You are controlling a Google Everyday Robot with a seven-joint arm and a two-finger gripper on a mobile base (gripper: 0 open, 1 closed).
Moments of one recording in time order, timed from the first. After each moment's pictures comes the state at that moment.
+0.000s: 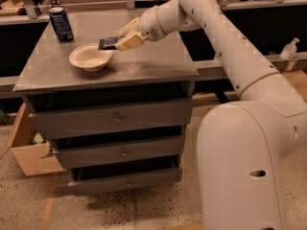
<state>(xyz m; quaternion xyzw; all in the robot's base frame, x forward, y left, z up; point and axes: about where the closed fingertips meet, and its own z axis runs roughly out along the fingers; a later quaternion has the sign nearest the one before) 0.777 0.086 0.921 -0.61 0.59 0.24 0.46</state>
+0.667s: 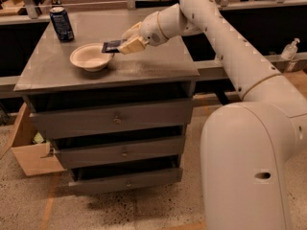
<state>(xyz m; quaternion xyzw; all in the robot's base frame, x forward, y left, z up) 0.776 0.082 0.904 -0.60 0.61 0.25 0.45</state>
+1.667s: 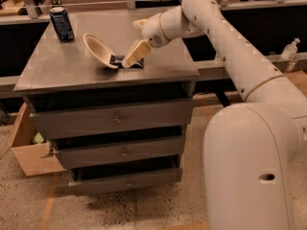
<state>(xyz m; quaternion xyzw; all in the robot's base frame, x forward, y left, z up) 0.773 0.077 0.899 -0.60 0.61 0.25 0.45</state>
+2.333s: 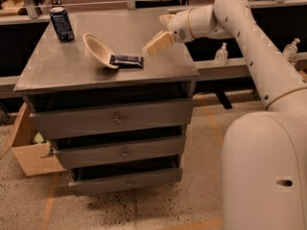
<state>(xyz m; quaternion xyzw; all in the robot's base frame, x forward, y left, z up) 0.794 -0.002 0.922 -0.51 0.65 0.27 0.49</state>
